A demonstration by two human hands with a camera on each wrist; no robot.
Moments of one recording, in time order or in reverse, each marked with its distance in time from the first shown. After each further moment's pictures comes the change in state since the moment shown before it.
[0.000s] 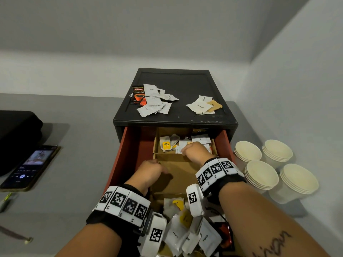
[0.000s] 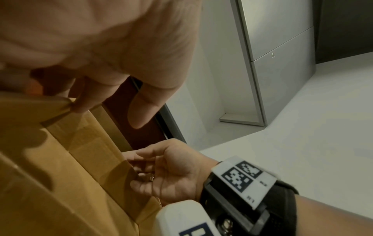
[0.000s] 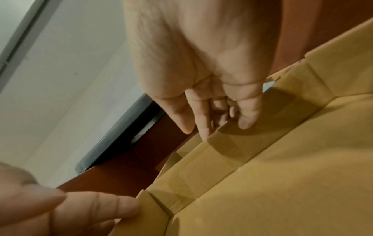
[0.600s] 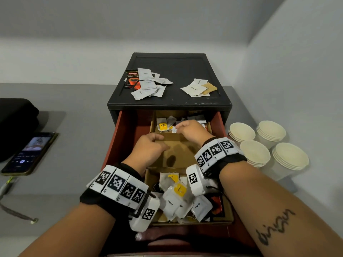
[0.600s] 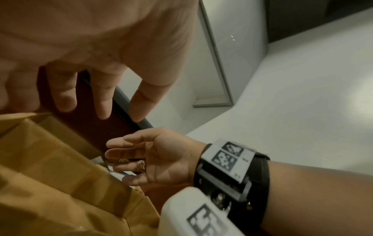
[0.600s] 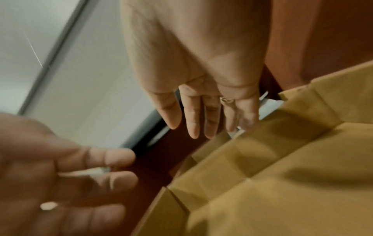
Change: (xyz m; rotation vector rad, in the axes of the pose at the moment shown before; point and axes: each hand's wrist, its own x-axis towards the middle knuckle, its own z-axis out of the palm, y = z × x) left_hand -0.026 0.015 0.009 0.200 0.089 0.253; right_hand -0.039 -0.012 -0.015 0.163 0.040 -0.136
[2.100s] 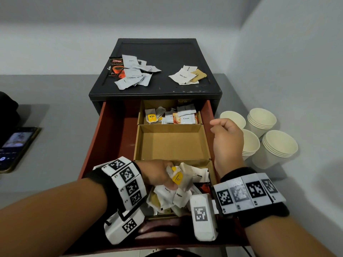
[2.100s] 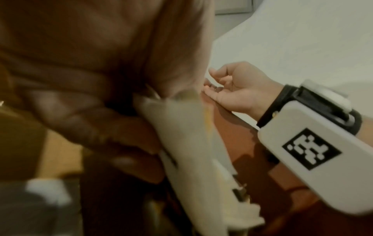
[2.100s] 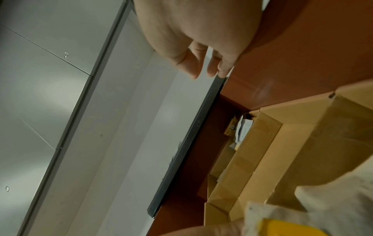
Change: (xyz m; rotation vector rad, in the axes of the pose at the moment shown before) left_hand -0.011 -0.031 0.038 0.602 -0.705 -0.130; right_hand -0.078 0.050 -0.025 0.551 0.677 -0.007
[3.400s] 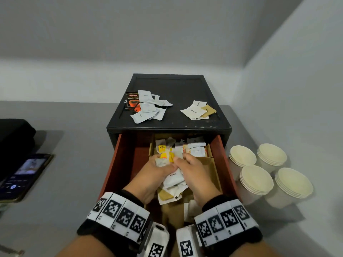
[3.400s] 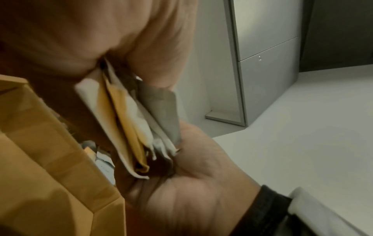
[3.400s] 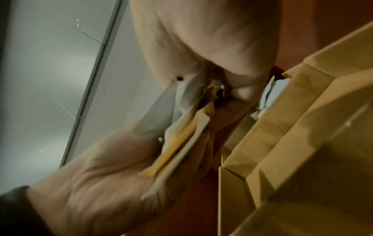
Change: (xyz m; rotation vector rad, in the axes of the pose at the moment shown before) left_hand -0.021 0.014 -0.042 -1.064 0.448 0.329; right_hand -0.012 -0.008 0.067 -0.014 -0.606 0.223
